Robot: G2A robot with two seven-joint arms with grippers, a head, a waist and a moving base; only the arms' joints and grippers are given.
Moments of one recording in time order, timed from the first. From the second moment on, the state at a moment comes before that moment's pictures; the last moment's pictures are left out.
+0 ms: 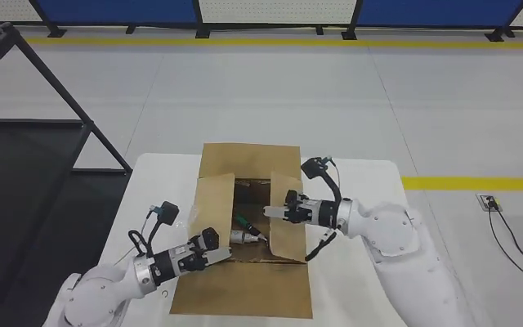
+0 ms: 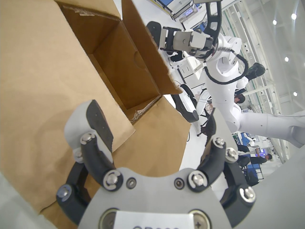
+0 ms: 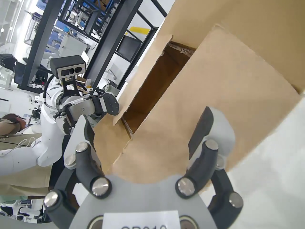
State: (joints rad) left arm 1.25 -1.09 -1.53 -1.85 0.04 -0.35 -0.97; right arm -0.75 -1.34 1.23 -1.53 -0.34 -0.19 1.03
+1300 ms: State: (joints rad) left arm 1.18 -1.07 -1.45 -1.72 0.02 -0.30 -0.94; right arm -0.61 -1.35 1.04 -1.34 -0.34 -0.14 1.01
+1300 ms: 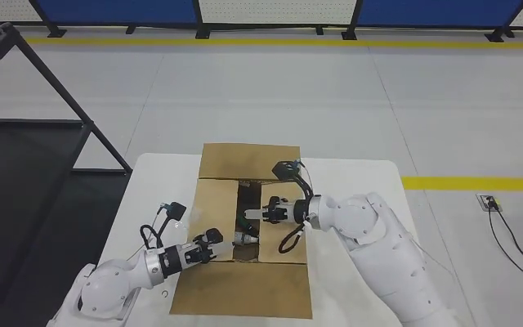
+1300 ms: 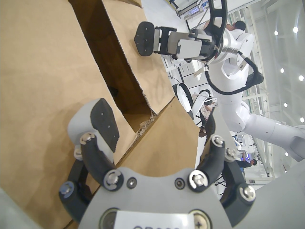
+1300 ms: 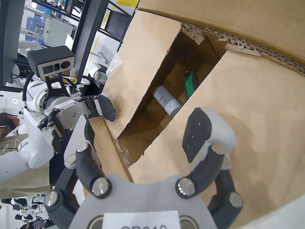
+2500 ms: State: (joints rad) left arm 1.33 -1.03 -1.69 -1.95 -0.12 -0.49 -0.90; right arm -0.62 -1.32 1.19 -1.39 -0.34 -0.10 0.83
